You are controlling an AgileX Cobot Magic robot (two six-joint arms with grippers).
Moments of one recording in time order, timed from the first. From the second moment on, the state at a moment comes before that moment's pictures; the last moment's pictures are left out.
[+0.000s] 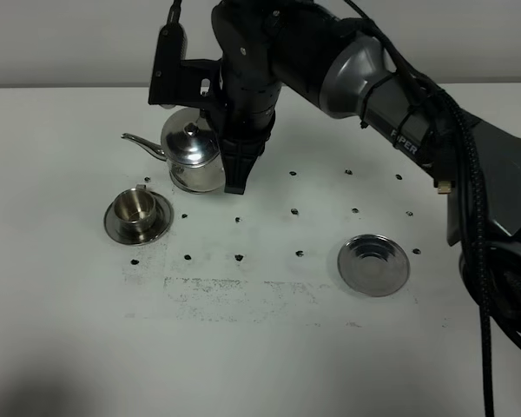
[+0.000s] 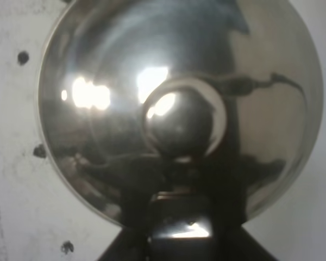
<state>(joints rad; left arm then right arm) -0.03 -0.01 -0.46 -0.17 1.07 0.15 0.67 2.28 -2.22 -0.13 1.24 -0.71</state>
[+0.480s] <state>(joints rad) -0.03 -0.01 -0.46 -0.17 1.07 0.15 0.71 2.33 -2.22 -0.24 1.24 -0.62</state>
